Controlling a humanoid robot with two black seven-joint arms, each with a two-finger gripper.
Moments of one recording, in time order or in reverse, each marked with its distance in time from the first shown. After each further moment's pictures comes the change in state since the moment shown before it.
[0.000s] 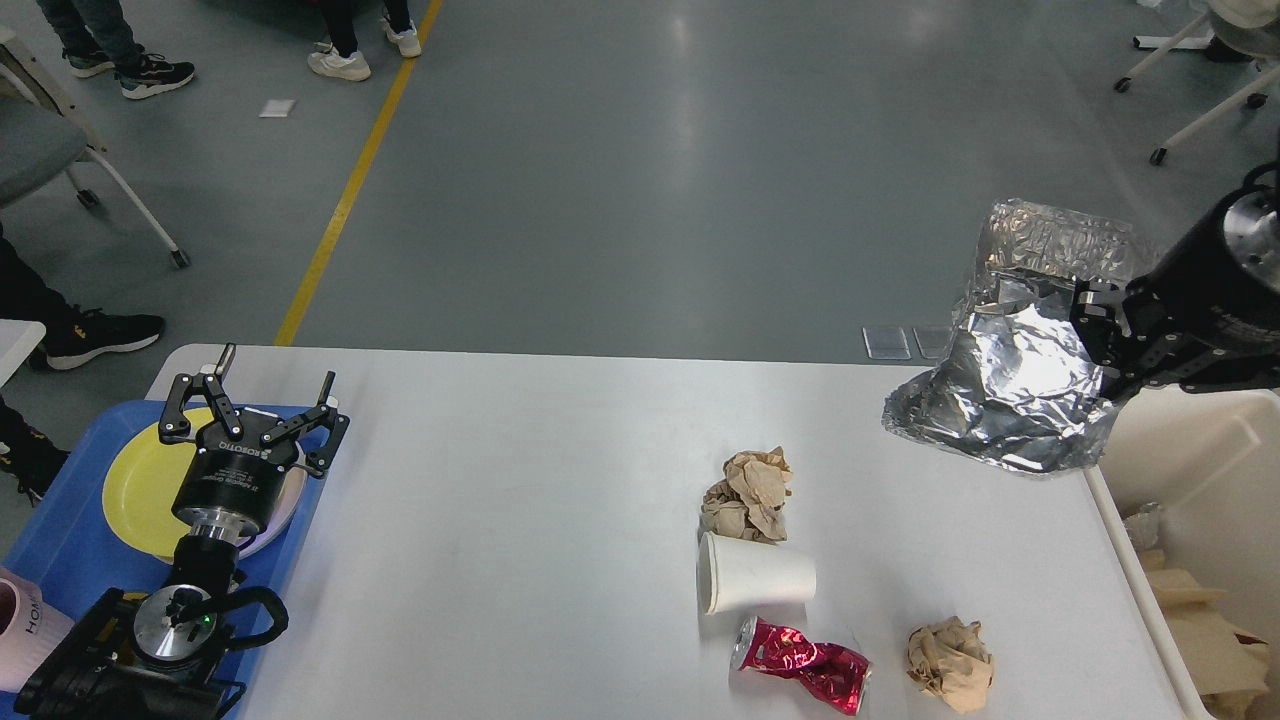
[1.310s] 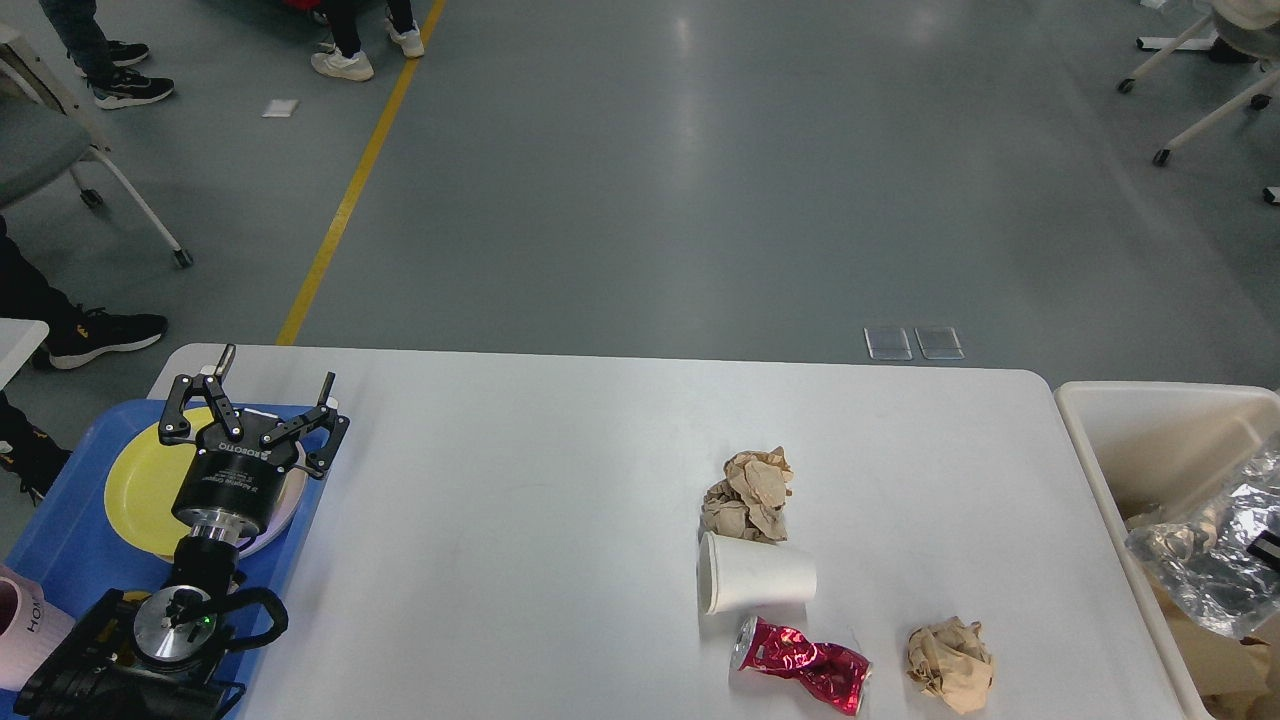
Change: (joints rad) left arm 0.002 0.000 0.000 0.000 0.000 0.000 0.000; right arm -1.886 -0.191 0.703 -1.657 -0.140 -0.396 -0.014
